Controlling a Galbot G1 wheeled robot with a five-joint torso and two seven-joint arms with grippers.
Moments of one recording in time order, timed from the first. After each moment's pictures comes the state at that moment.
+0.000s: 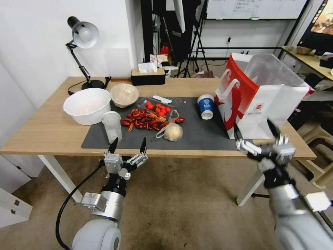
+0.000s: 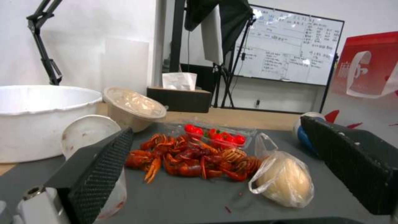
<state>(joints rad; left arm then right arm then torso) 1.66 -1.58 -0.44 -2.27 -0.14 -0.02 0.09 -1.78 1.14 0.59 2.25 0.25 0.28 0.17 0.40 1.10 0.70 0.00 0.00</state>
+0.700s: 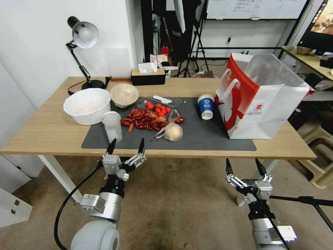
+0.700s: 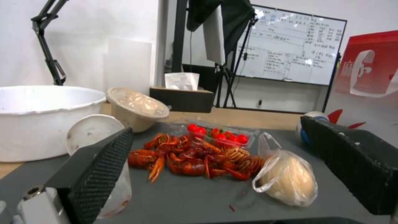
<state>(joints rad) 1.67 -1.59 -0.44 -2.27 -0.14 -0.03 0.09 -1.77 1.18 0.47 2.13 0.26 0.33 0.23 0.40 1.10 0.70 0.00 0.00</state>
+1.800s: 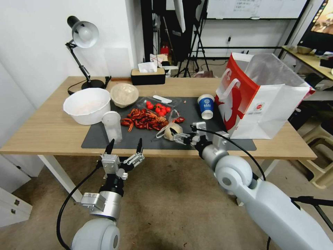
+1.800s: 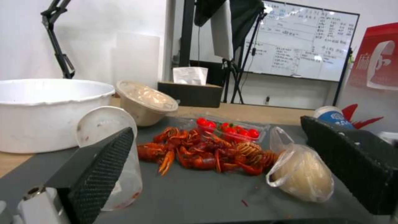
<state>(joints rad) 1.65 -1.61 -0.46 -2.24 -0.12 -0.02 0.09 -0.76 0.97 -0.15 1.96 0.95 -0.42 0.41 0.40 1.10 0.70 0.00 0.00</state>
